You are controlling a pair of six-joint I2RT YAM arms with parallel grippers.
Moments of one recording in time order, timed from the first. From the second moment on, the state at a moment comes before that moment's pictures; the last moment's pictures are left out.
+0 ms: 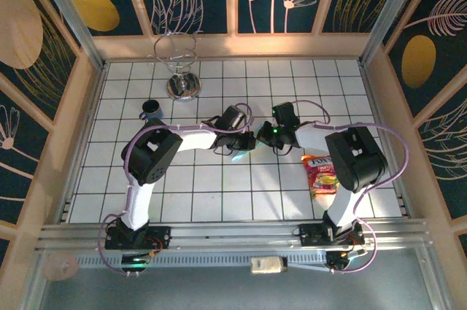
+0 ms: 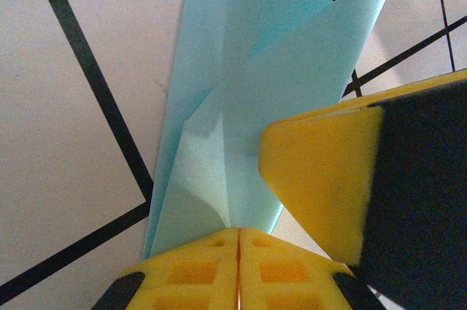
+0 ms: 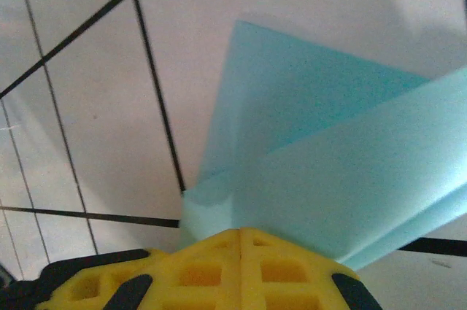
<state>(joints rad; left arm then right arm) -0.74 2.08 1.23 -0.07 0.35 -0.59 0.45 1.76 0.87 -0.05 -0.32 0.83</state>
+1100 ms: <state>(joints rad) -0.74 2.07 1.19 -0.01 0.33 -0.63 0.27 1.64 0.79 0.02 -0.29 0.71</state>
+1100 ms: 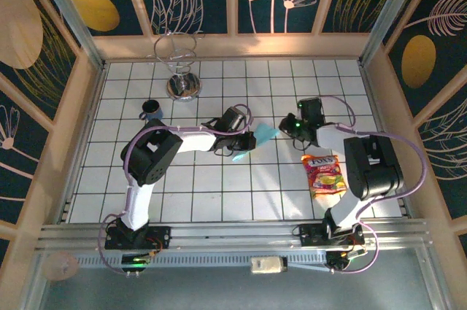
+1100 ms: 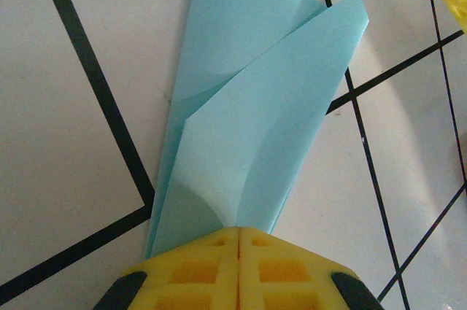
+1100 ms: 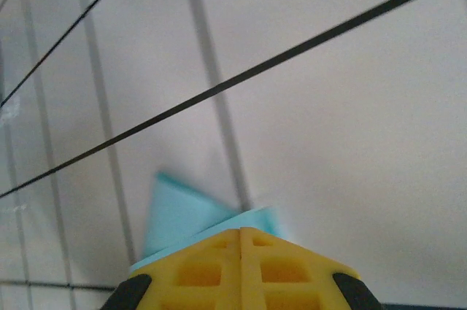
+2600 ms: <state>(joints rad) -0.70 2.10 1.29 -0.12 0.39 -0.59 0.33 1.94 1.00 -0.05 -0.58 0.48</state>
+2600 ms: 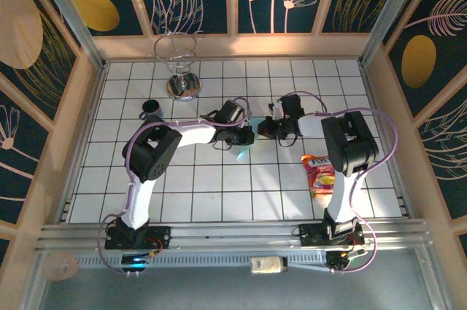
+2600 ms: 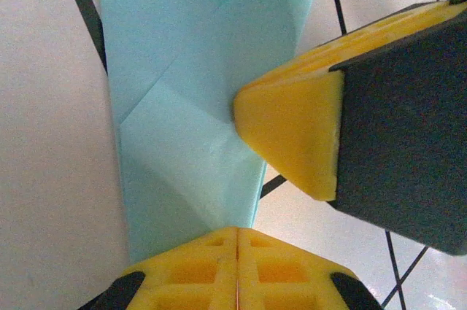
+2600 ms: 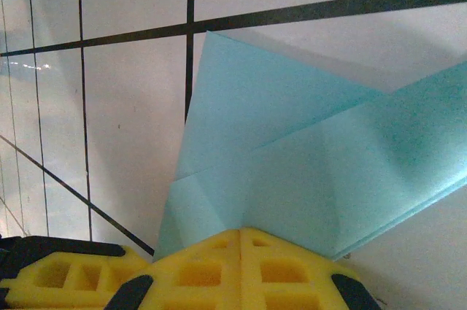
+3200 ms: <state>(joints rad) -0.71 1.99 1.14 -0.12 0.39 -0.54 0.32 1.96 1.04 -0.10 -0.60 0.48</state>
